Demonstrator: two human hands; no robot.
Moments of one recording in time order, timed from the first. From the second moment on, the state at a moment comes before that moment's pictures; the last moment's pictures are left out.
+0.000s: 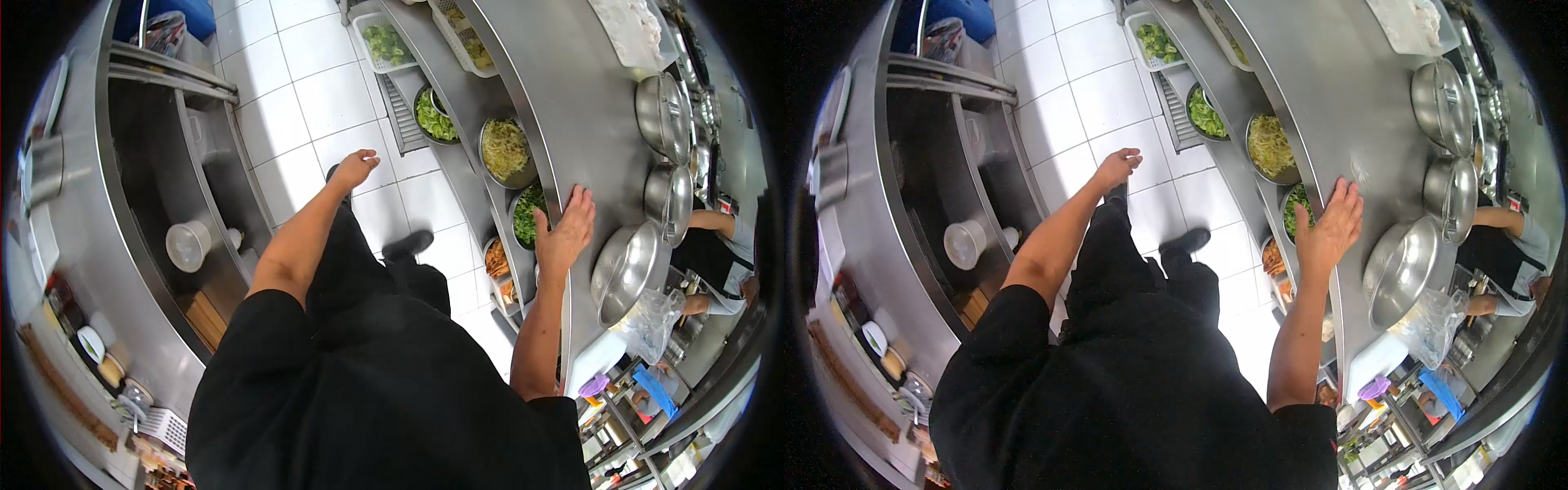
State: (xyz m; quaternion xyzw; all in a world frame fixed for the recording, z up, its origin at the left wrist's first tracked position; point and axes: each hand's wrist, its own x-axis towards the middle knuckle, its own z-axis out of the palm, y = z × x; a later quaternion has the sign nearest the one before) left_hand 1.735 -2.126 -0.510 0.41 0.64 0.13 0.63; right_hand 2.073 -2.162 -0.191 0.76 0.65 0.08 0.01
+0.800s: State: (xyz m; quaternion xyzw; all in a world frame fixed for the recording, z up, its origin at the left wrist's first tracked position) left_hand 1.730 -1.844 -0.762 0.47 0.75 0.24 0.40; right_hand 1.985 -2.149 -0.310 0.66 0.69 0.02 -0.29
